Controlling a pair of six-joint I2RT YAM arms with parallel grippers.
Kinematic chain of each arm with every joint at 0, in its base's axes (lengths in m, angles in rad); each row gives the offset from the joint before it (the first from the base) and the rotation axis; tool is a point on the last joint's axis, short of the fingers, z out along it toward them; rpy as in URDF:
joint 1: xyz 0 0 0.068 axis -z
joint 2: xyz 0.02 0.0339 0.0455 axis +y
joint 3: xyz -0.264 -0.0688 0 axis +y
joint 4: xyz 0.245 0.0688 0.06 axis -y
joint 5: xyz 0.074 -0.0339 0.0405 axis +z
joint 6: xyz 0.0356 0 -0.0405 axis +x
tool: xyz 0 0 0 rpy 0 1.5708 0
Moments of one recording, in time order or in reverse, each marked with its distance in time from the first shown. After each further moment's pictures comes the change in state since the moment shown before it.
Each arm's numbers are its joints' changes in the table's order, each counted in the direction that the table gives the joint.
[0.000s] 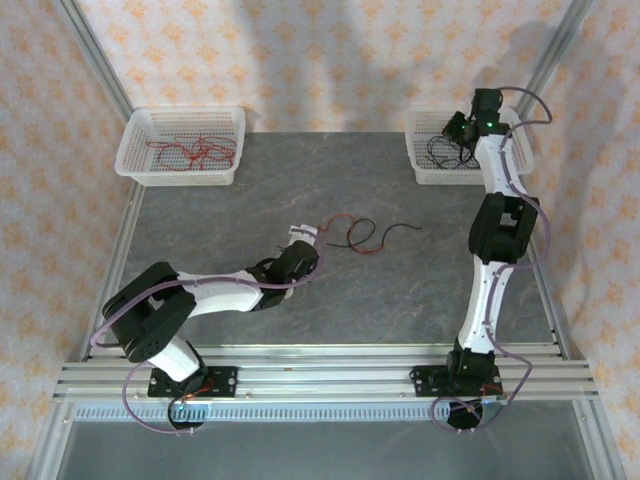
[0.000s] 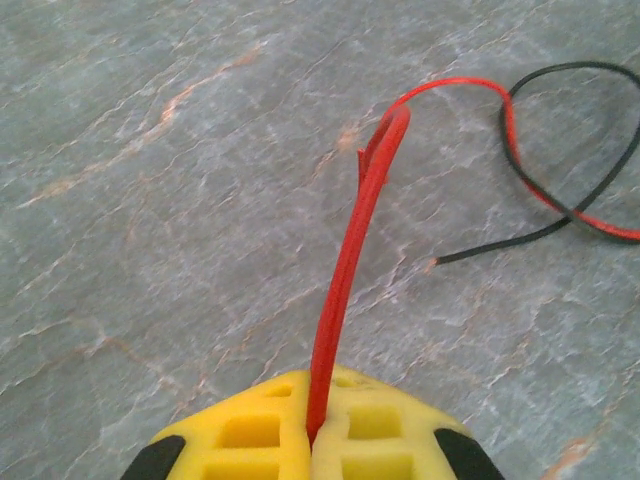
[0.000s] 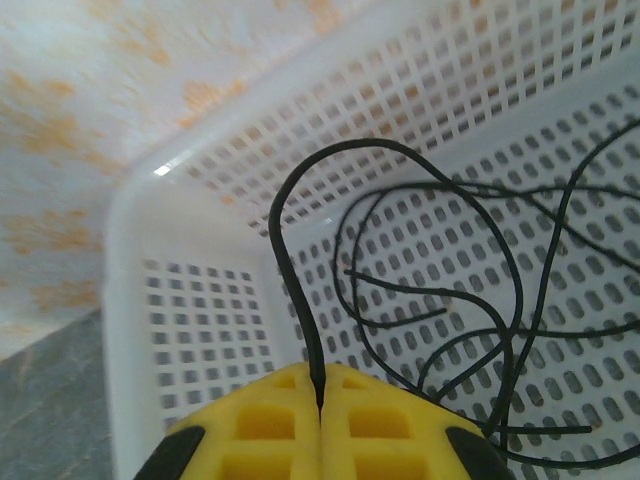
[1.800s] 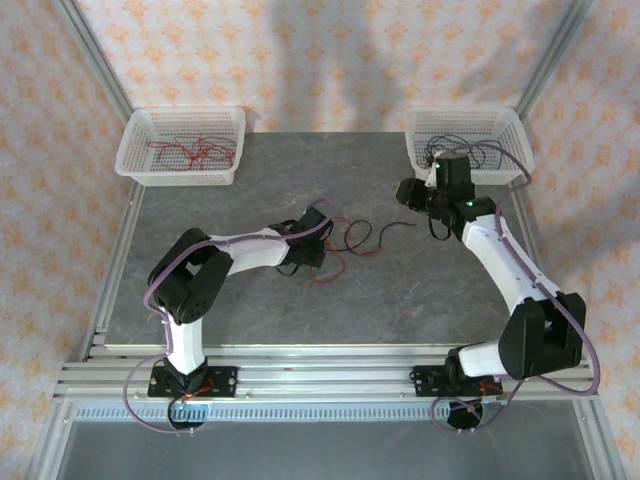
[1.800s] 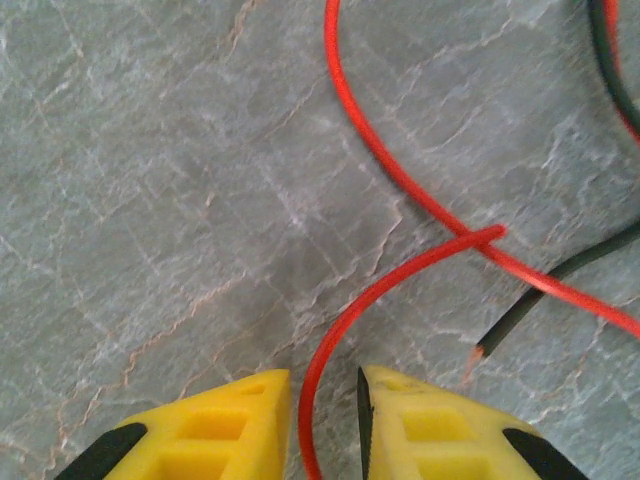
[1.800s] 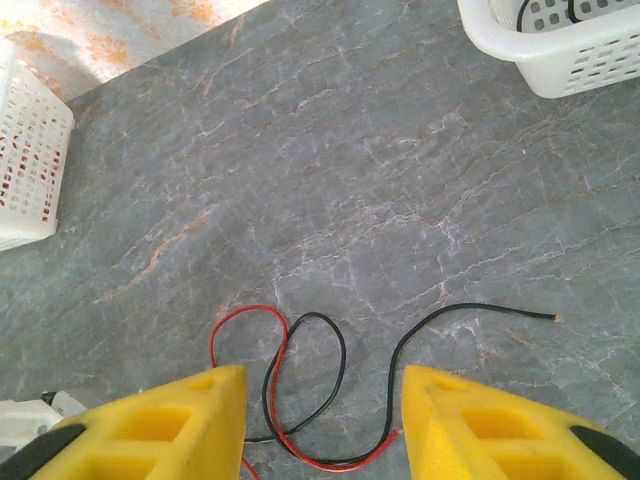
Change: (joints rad) left arm -0.143 0.317 -0.448 -0.528 -0.343 -0.063; right arm -0.310 -0.964 1.093 0.124 0.038 0.038
